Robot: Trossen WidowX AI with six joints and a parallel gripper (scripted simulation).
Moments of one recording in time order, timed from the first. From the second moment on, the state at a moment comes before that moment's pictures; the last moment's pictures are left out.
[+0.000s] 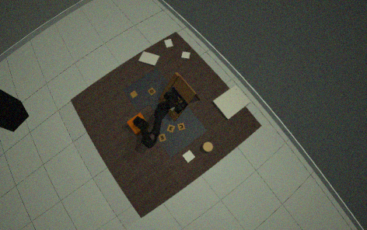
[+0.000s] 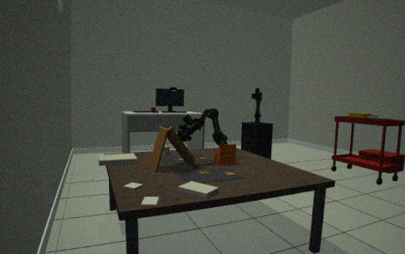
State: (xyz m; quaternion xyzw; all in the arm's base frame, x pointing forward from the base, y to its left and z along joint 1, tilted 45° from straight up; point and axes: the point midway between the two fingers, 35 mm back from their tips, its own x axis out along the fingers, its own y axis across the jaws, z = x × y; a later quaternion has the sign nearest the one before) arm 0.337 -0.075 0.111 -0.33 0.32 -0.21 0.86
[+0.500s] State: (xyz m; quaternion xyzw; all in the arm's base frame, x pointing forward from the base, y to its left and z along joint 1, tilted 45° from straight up) arm 0.339 -0.067 0.104 -0.33 0.32 -0.21 0.86
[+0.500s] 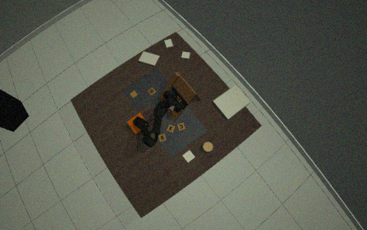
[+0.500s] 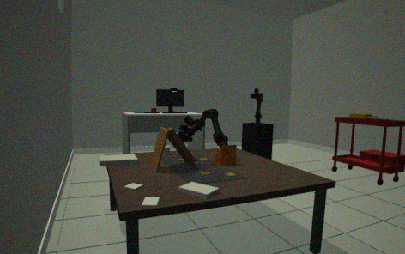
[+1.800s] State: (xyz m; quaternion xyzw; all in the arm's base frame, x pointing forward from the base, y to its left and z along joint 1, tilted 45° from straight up) arm 0.343 -0.050 0.086 -0.33 0.32 -0.21 0.86
